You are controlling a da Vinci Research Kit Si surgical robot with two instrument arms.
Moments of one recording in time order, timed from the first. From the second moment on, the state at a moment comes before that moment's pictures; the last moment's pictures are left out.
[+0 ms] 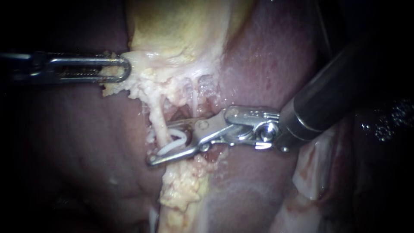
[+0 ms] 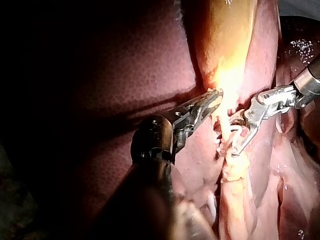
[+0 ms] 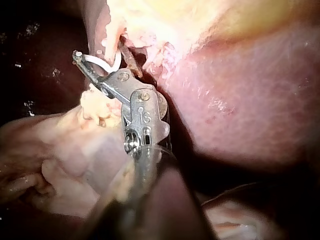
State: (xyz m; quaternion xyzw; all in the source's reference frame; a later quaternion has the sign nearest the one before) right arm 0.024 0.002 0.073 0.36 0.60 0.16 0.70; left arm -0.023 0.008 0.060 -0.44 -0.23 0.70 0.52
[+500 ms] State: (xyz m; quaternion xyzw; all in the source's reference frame) right arm 0.024 -0.001 0.070 0.42 0.60 0.11 0.67; left arm -0.023 0.008 0.060 -0.44 -0.23 0.70 0.52
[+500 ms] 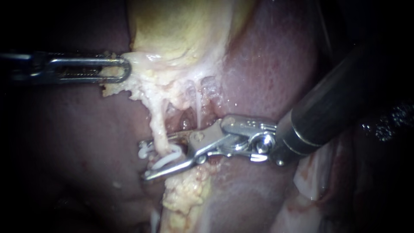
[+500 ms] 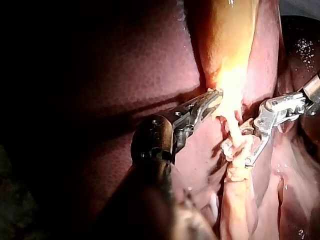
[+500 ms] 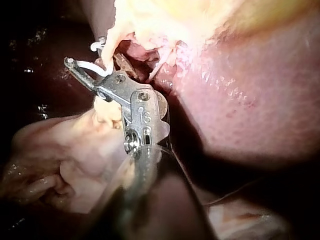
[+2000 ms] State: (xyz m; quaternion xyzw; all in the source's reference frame) right arm 0.023 -0.003 0.064 0.47 0.57 0.17 0.66; left arm -0.023 0.008 0.060 -0.44 -0.23 0.70 0.52
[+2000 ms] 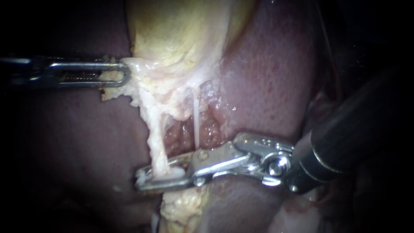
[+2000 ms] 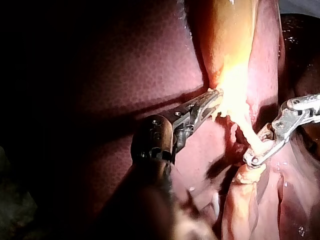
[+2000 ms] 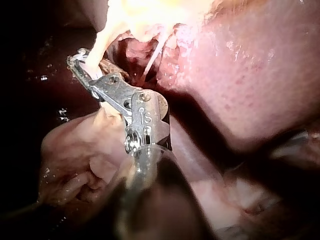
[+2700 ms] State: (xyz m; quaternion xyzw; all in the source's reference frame) right arm 0.023 -0.004 0.065 0.48 0.53 0.19 0.67; left arm -0.023 0.008 0.060 -0.44 -0.23 0.70 0.52
